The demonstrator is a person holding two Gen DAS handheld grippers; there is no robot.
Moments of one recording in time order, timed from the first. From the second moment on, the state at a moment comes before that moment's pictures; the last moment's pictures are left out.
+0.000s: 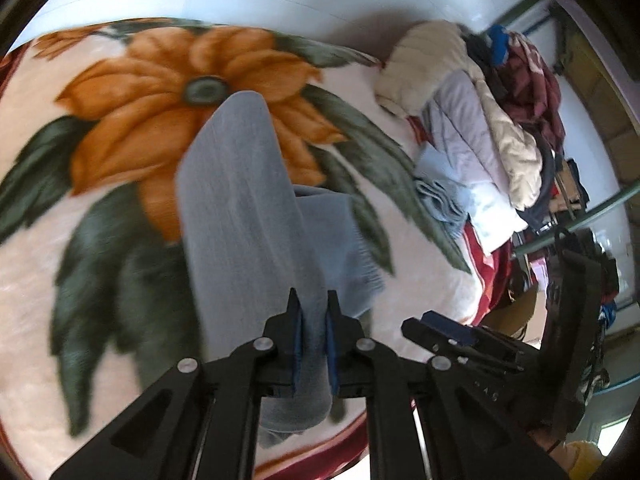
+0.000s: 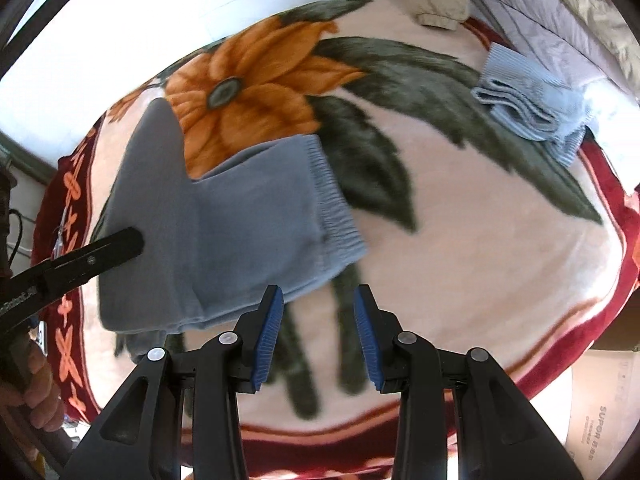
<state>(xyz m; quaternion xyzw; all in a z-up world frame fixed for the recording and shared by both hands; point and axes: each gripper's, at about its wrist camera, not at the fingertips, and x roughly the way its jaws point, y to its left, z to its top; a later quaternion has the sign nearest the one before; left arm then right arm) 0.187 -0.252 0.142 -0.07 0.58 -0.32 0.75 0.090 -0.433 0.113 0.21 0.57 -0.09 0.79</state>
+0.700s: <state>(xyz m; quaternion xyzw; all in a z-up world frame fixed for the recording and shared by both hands) 0.180 -0.332 0.094 0.01 0.60 -0.31 0.73 0.095 -0.473 0.096 0.22 0.57 -0.08 0.79</state>
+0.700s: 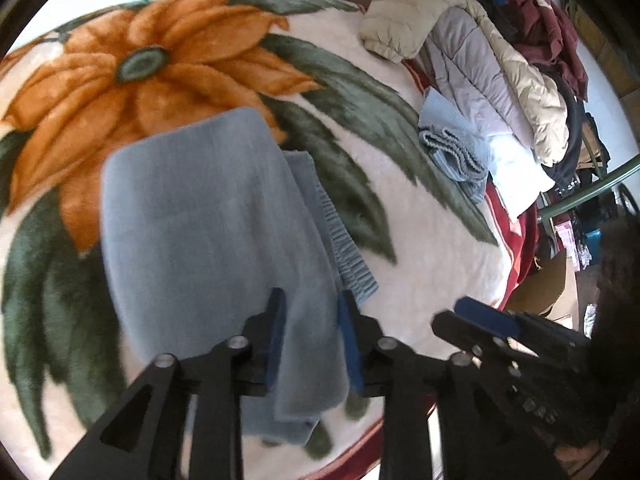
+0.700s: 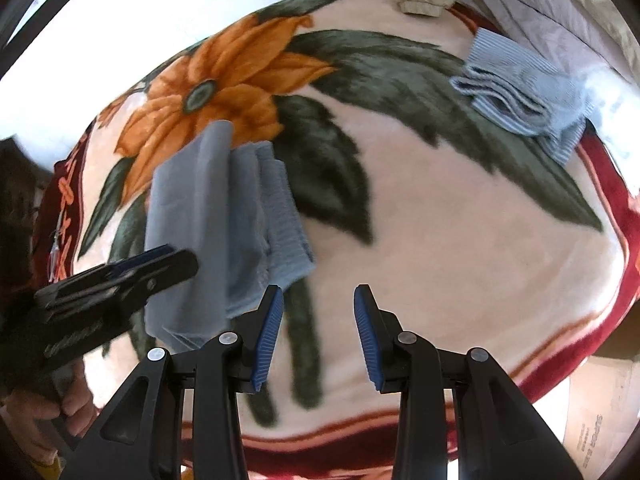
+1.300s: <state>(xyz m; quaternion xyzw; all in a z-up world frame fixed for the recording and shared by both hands) 0.195 -0.217 0.067 -0.01 0.64 -0.16 0.75 0.189 -0.425 0.060 0.17 0.60 0.01 0.78</state>
